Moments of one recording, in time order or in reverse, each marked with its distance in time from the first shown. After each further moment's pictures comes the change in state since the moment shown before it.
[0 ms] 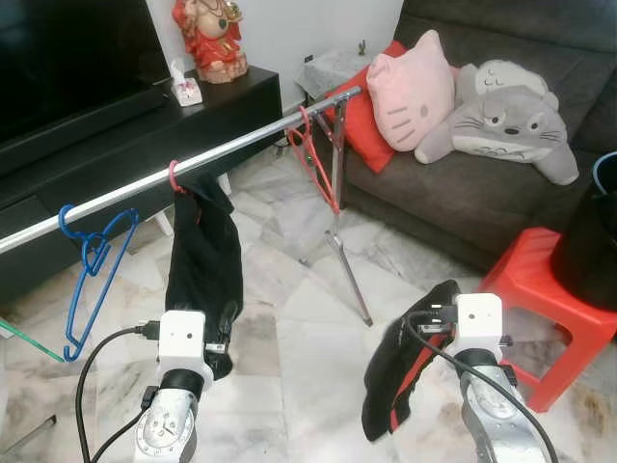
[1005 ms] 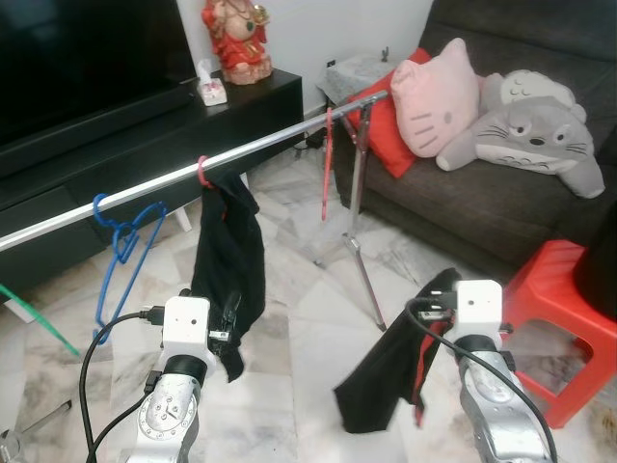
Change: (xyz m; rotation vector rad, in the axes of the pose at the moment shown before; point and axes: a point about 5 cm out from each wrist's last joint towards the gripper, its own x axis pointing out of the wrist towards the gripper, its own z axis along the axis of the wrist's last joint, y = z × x) left arm 0.011 0.002 0.014 0.023 -0.027 -0.015; right arm 0.015 0.006 0.016 -0.003 -0.040 -0.002
